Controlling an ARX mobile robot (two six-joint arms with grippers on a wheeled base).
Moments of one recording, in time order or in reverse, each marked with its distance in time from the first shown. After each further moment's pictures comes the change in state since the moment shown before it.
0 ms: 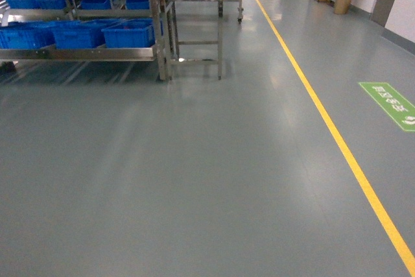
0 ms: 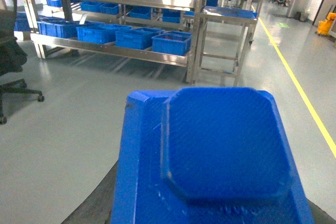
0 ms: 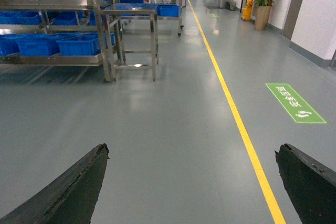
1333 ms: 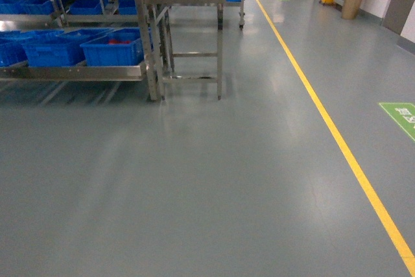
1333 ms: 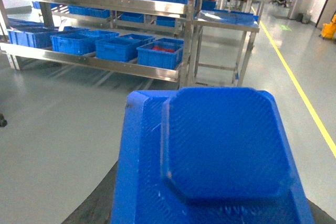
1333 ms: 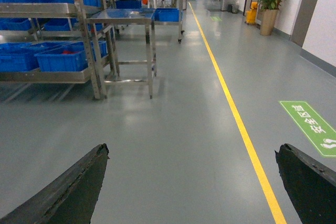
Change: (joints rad) left arm 0.000 0.002 0.000 -0.005 0.000 0.000; right arm 0.000 0.000 0.000 0.002 0.000 0.000
